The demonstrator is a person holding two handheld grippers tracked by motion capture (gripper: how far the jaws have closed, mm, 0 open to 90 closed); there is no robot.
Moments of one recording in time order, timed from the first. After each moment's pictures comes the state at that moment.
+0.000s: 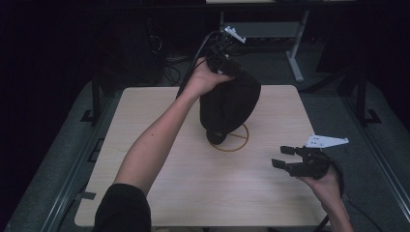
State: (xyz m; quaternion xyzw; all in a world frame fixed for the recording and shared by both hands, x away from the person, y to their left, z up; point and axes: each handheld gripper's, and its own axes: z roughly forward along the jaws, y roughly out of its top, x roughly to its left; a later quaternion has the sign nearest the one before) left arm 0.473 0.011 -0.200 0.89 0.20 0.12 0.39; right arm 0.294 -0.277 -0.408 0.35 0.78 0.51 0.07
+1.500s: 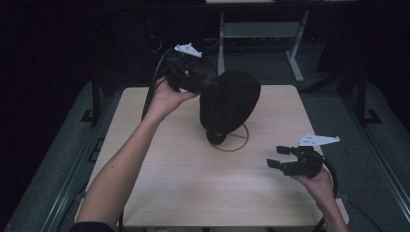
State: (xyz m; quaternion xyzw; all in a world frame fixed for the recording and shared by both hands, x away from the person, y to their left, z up) left arm 0.431 0.106 -0.218 0.85 0.25 0.13 0.44; right arm 0.304 -0.266 -0.418 0.36 0.78 0.50 0.06
